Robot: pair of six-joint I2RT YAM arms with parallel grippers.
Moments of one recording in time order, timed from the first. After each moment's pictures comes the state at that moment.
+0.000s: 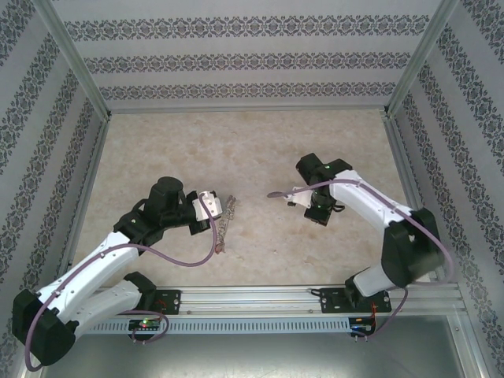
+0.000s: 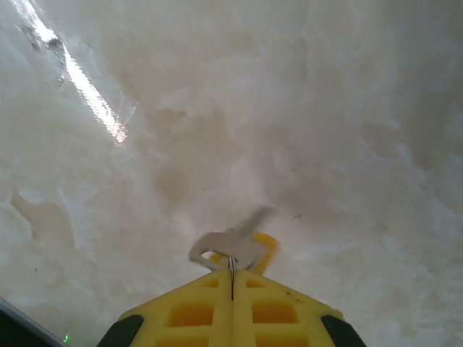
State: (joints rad) left arm -0.54 0.91 0.68 -0.36 0.43 0.64; right arm 0.45 1.55 1.11 -1.16 0.08 -0.66
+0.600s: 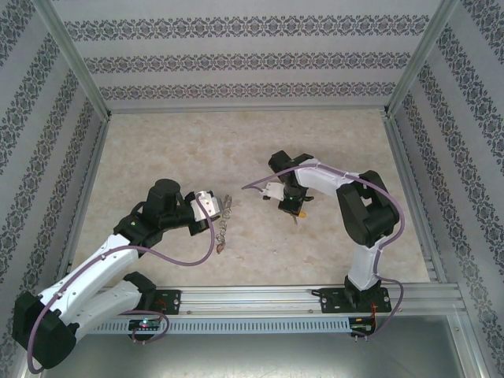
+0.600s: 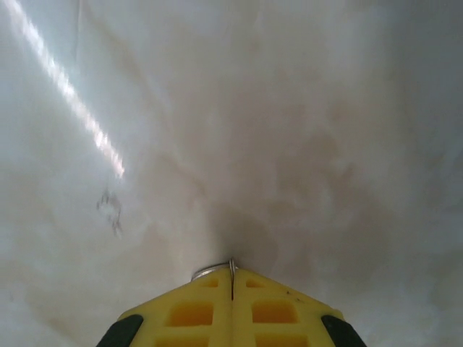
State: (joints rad) left arm -0.51 0.89 0.64 -0.30 0.45 0.60; right arm 0.52 1.90 1.27 -0.91 0.01 -0.64
